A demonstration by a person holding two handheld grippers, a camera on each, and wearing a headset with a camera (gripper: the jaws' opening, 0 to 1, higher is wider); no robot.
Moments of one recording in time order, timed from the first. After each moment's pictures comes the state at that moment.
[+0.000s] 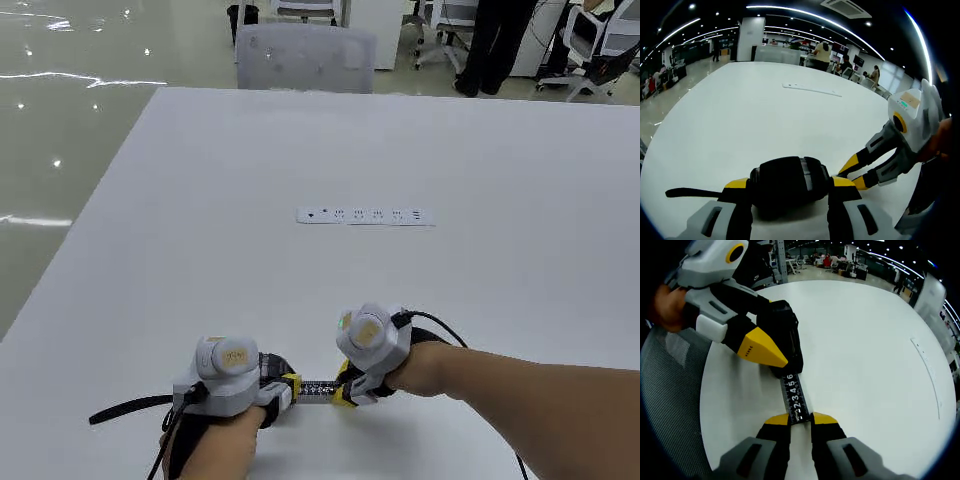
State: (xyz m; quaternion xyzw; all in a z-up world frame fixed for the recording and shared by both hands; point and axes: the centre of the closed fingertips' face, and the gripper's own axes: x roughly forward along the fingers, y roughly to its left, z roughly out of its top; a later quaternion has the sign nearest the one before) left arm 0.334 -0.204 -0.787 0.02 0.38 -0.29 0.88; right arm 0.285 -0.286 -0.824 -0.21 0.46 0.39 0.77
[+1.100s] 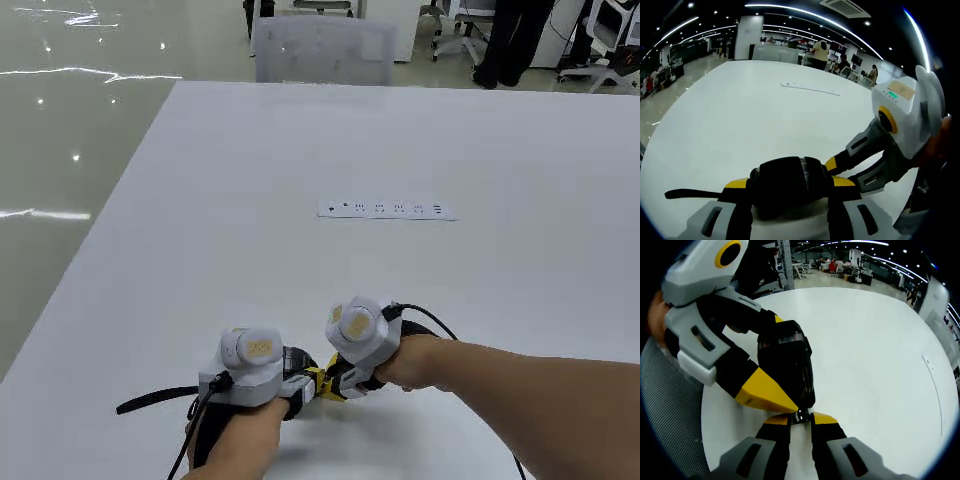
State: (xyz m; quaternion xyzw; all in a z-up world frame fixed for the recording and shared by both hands) left arm 0.334 -0.202 -0.786 0.02 0.39 -0.30 0.87; right arm 0.304 -0.239 -0.823 -0.20 0.44 0.42 0.77
